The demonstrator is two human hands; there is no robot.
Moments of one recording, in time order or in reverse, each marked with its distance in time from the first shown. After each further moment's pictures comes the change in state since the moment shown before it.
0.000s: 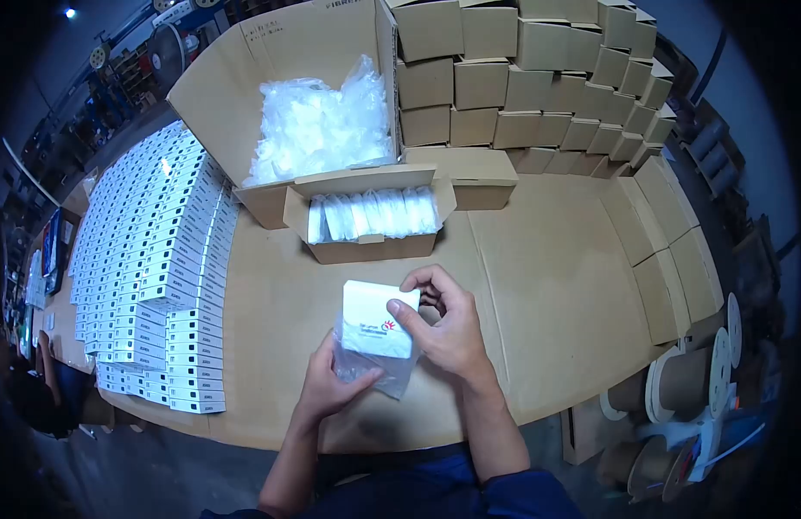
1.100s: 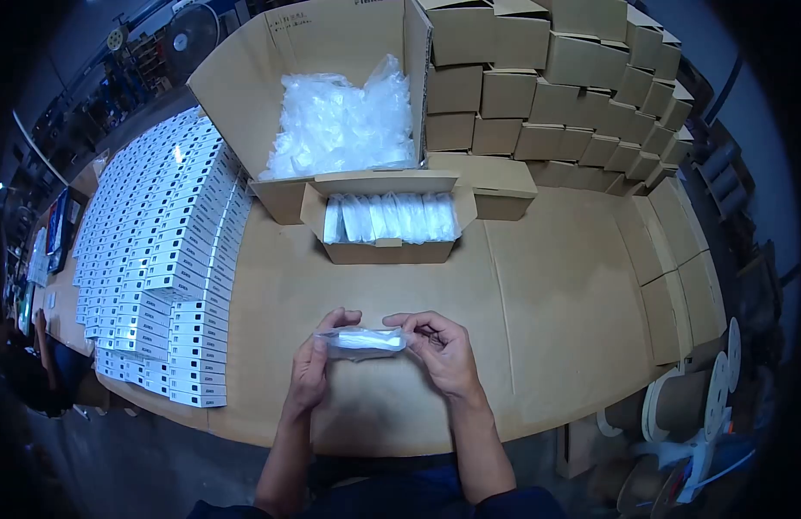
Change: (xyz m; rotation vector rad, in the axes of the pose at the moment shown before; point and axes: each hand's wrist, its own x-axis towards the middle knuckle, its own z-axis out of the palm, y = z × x) left_hand 0.005 -0.018 -0.032 -0.096 0.078 0.192; right_hand -0.025 0.065 0.012 0.484 -0.129 0.074
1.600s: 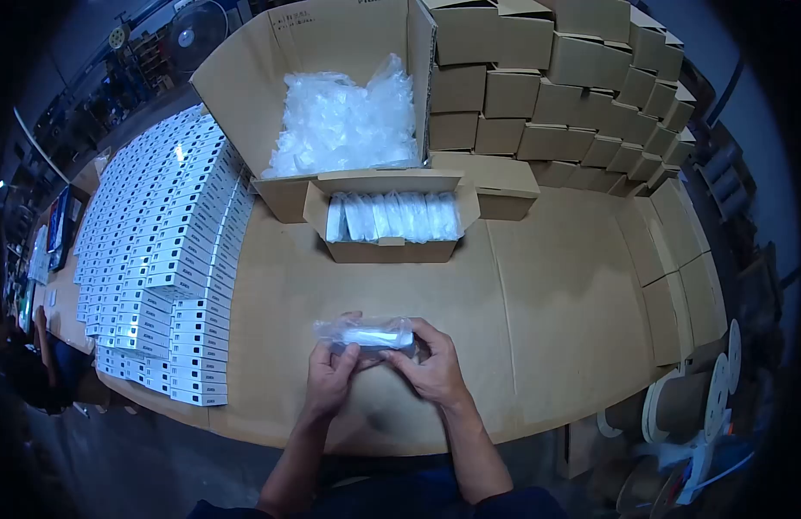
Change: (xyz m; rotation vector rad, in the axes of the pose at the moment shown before) left_hand -0.008 0.002 0.037 -0.368 0.205 -0.203; right_hand -0.008 0.010 0.021 -0.280 0.040 -0.027
